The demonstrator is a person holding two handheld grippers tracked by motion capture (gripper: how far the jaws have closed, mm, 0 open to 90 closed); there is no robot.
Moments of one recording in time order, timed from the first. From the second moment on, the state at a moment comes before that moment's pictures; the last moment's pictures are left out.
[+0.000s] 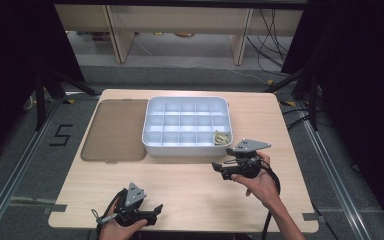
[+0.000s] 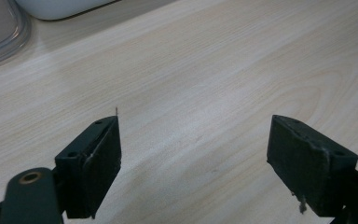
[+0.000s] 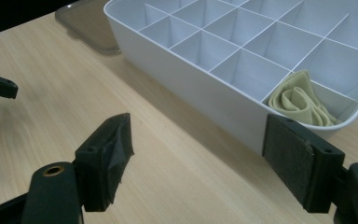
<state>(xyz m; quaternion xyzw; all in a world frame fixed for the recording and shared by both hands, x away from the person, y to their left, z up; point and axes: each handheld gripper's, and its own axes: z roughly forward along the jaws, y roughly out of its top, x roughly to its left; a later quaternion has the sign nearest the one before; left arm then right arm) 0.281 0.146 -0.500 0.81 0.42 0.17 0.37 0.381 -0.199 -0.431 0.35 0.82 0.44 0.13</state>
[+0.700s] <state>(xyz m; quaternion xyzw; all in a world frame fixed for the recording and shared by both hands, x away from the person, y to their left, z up) 0.280 0.143 -0.501 0.81 0.42 0.16 0.37 0.362 -0.205 -0.446 0.35 0.82 0.43 0.14</state>
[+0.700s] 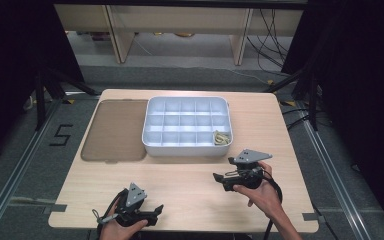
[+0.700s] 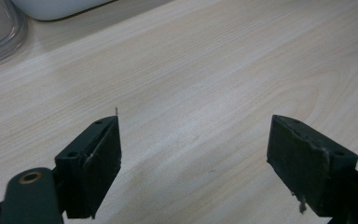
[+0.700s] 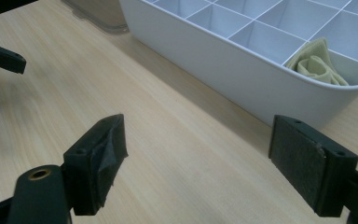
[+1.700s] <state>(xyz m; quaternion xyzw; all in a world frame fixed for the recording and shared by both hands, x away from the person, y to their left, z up) 0.279 0.142 -0.502 0.81 0.42 0.16 0.37 0.337 -0.215 -0.471 0.33 0.83 0.42 0.12</state>
